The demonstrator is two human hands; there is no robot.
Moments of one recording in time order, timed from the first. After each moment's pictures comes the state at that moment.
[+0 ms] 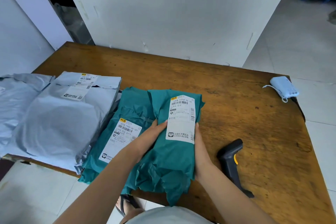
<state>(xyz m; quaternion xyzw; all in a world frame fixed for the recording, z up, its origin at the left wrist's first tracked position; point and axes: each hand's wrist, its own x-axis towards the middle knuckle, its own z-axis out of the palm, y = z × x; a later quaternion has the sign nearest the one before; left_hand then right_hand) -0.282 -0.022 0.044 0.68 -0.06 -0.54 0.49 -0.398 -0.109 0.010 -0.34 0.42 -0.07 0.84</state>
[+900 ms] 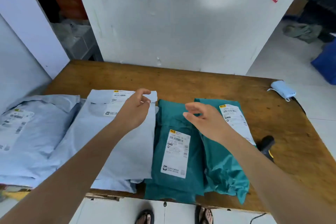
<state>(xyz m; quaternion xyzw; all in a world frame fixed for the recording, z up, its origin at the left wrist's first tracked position) -0.090 0.086 0.101 0.80 -0.33 -0.25 0.43 -0.271 -0.035 0.111 -0.85 0.33 -0.09 0.41</state>
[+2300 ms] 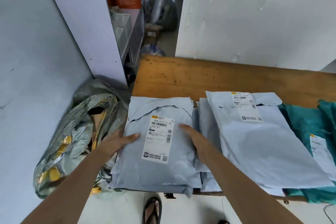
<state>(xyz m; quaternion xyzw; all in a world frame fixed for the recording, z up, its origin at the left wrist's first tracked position) 0.302 0.424 -0.001 0.68 -0.13 -0.54 0.48 0.112 0.260 -0.004 -0.42 0.60 -0.01 0.68</state>
